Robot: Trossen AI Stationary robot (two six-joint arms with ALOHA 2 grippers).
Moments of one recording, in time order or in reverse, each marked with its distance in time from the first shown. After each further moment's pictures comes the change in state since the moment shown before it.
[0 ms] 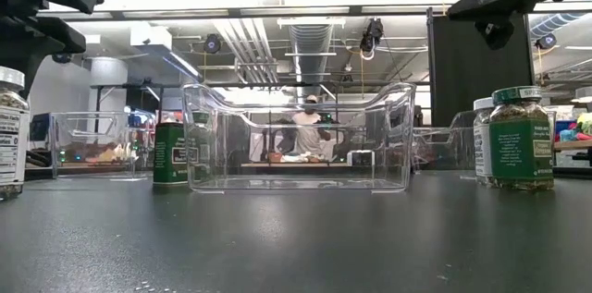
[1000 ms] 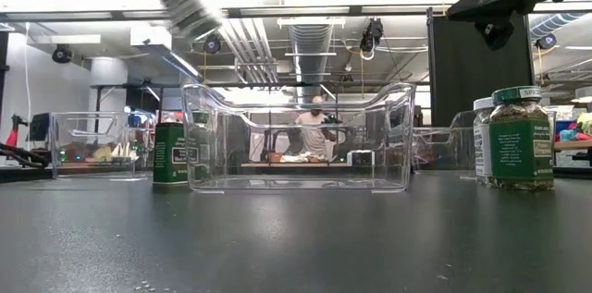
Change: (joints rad) left arm 0.197 -0.009 0.457 -0.009 -0.287 0.516; right arm 0.000 0.000 -0.002 0.004 0.000 -0.006
